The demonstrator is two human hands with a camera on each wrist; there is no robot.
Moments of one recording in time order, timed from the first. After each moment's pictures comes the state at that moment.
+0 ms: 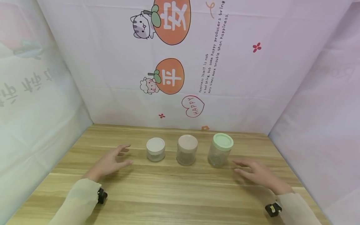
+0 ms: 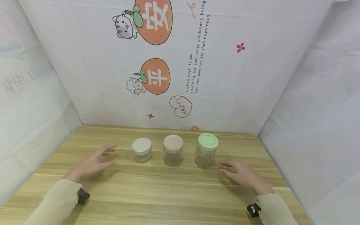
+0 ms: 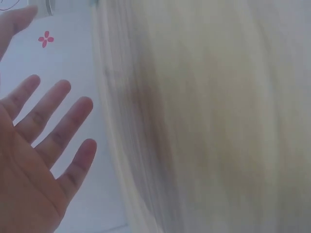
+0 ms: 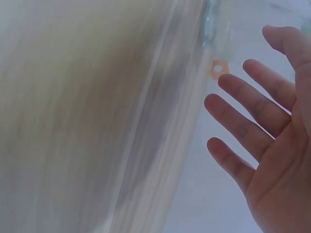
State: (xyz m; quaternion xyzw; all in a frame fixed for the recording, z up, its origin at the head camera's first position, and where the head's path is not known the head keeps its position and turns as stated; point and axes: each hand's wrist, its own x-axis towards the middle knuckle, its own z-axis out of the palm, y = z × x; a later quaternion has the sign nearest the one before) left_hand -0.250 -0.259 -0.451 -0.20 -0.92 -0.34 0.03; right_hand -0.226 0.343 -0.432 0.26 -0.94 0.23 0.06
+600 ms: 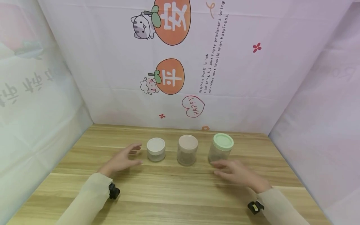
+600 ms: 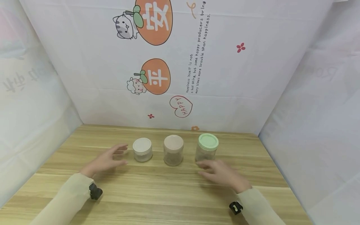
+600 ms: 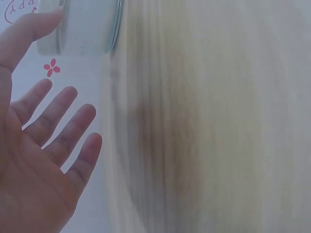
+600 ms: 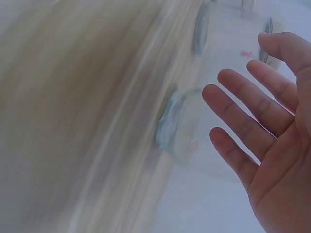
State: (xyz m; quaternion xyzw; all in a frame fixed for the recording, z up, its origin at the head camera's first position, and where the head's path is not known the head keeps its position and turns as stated) left_hand -0.268 -0.227 -0.454 -0.22 -0.88 -0.43 -0.02; right_hand -0.228 0.271 -0.421 0.34 -0.91 0.24 0.01
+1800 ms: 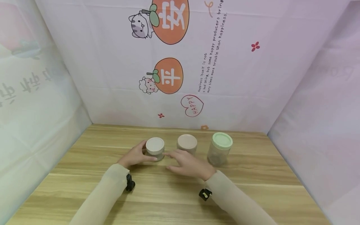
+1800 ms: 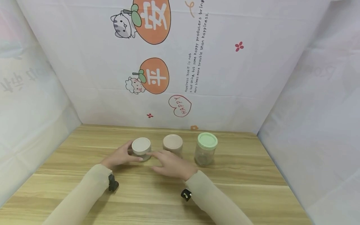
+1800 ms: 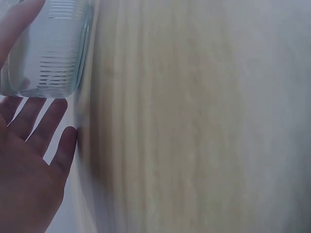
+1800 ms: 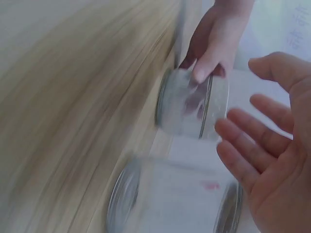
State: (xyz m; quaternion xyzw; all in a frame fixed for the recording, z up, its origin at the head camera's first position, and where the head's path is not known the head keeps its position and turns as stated) left_hand -0.303 -0.175 -0.466 -0.18 -0.85 -0.49 -0.08; right_hand -0.256 0.104 -0.410 0.44 -0.87 0.21 0.01
